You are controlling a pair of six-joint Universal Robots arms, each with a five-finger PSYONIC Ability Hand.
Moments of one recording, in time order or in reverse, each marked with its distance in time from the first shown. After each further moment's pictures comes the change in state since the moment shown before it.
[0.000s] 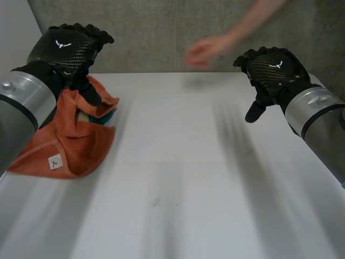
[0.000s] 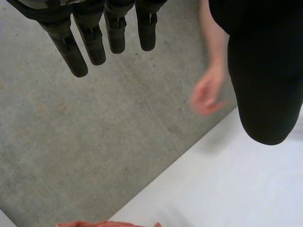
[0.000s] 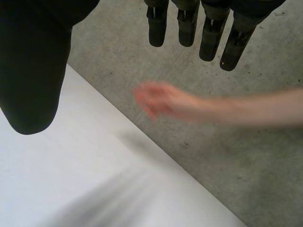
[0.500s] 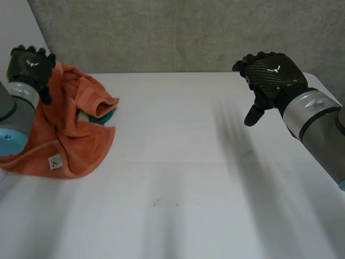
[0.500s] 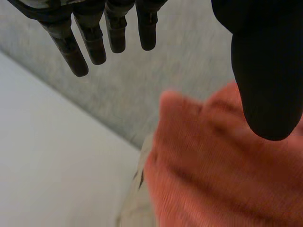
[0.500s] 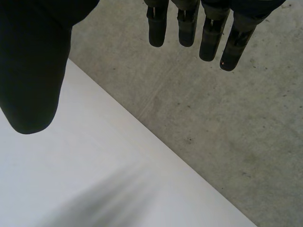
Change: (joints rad) left arm 0.299 -0.496 0.203 0.300 -0.077 0.321; right arm 0.001 0.015 0.005 0.002 0.000 -0.002; left_hand 0.000 0.000 0.000 0.000 0.000; right_hand 0.000 0.000 0.000 0.000 0.000
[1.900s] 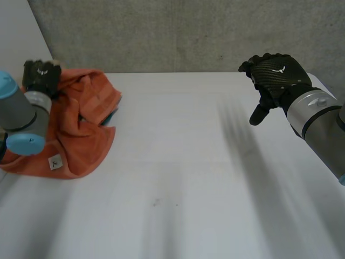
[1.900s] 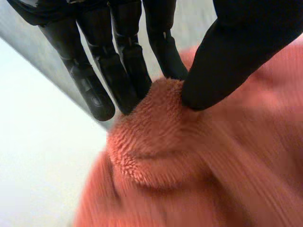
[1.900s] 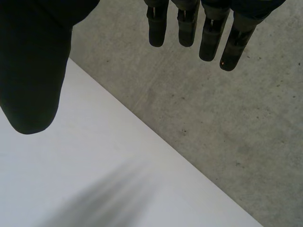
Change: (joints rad) left arm -0.024 -0.198 0.144 0.129 -0.007 -0.122; right arm -0.033 0.024 -0.011 -0.005 0.000 -0.003; left_hand 0.893 0.974 0.951 0.985 0.926; right_hand 0.000 0.000 0.000 0.000 0.000
